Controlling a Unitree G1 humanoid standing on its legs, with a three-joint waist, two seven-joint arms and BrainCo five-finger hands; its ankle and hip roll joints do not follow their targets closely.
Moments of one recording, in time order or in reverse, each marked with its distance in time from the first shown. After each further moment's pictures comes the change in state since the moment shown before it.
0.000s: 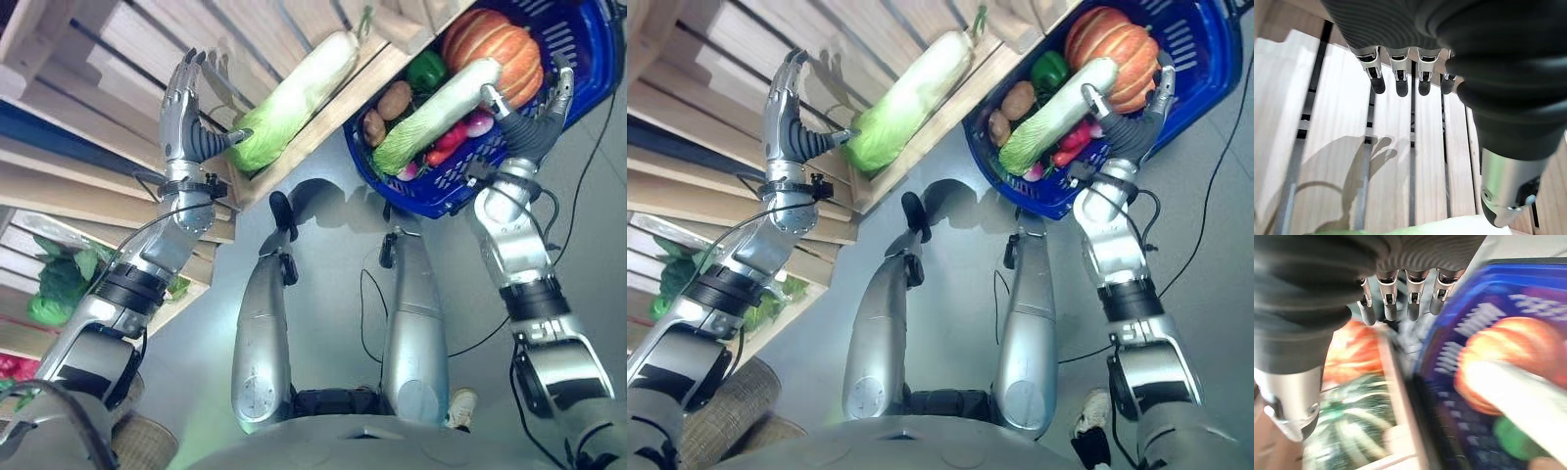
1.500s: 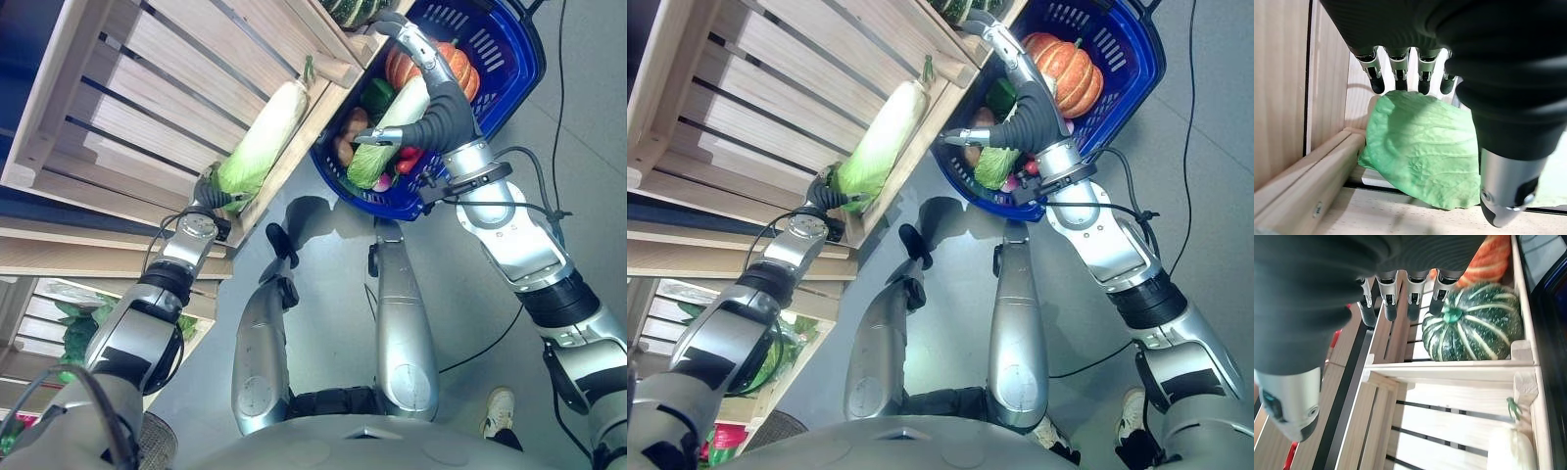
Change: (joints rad) left arm -0.130 -0.183 0.000 0.639 -0.391 0.104 -0.342; right arm -0.146 -0.177 0.261 -0.282 -0.051 0.076 0.501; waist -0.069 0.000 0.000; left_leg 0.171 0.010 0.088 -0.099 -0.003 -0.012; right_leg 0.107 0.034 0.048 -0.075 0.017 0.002
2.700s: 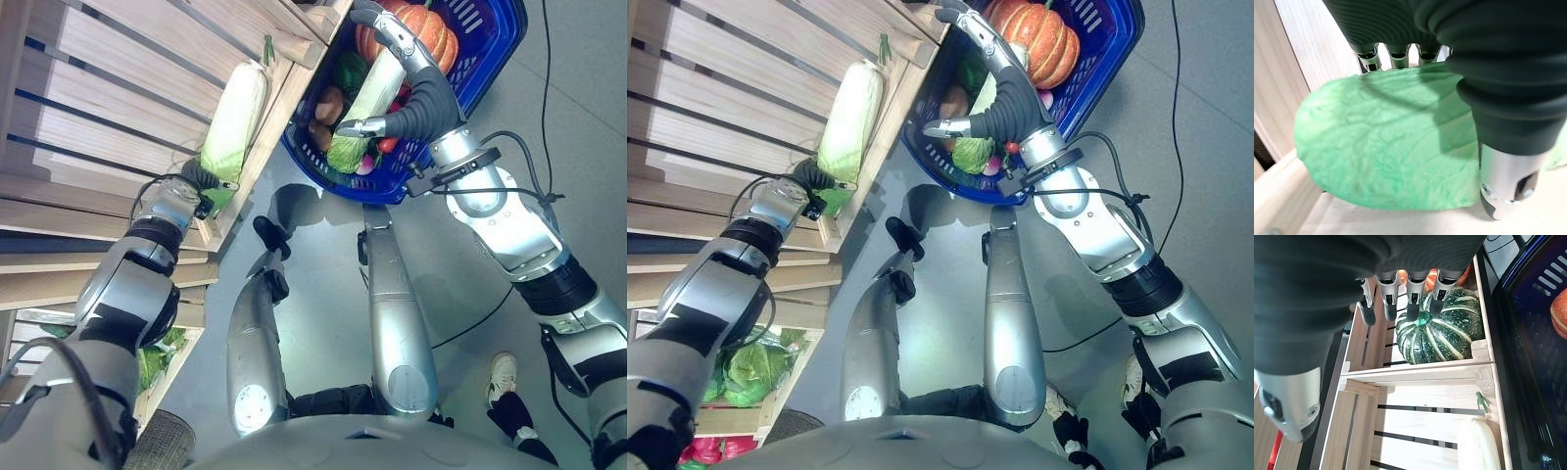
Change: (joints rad) left arm -0.266 0.066 -0.125 0.251 0.121 0.148 -0.365; right arm -0.083 -0.001 0.053 -0.018 0.079 0.075 0.020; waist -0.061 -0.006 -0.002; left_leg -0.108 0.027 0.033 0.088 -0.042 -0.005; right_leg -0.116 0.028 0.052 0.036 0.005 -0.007
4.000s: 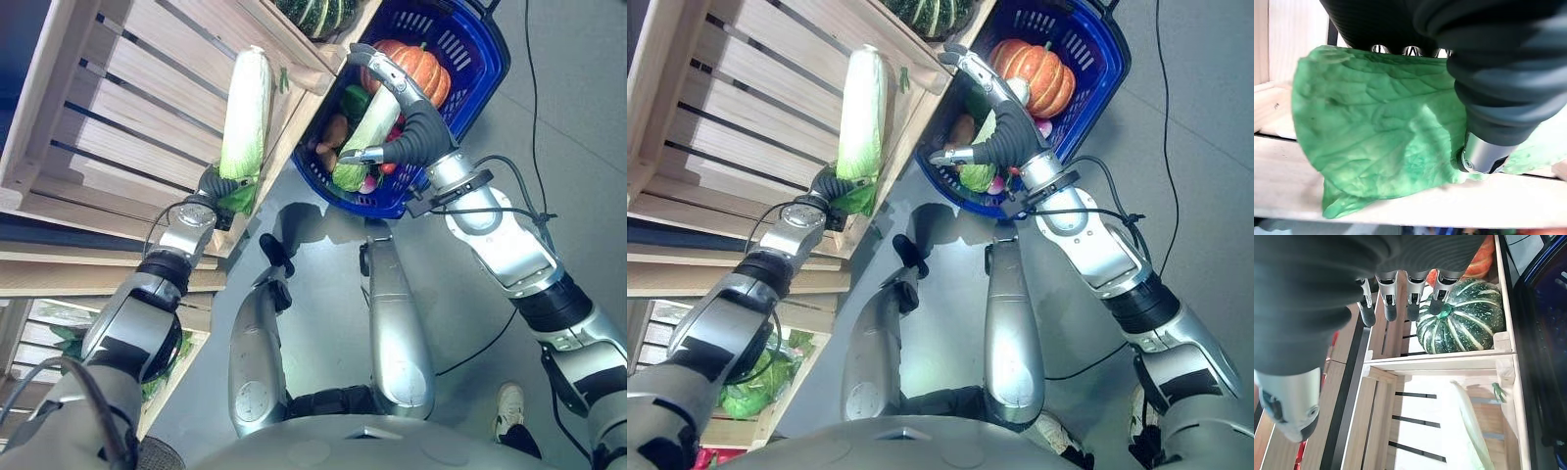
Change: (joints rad) left arm 0.245 -0.048 0.084 -0.286 -0.237 -0.251 0.249; right arm 0.128 0.008 -0.019 -0.005 -0.024 -0.037 0.037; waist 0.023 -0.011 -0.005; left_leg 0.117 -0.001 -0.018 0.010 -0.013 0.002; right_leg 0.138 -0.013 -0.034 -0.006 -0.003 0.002
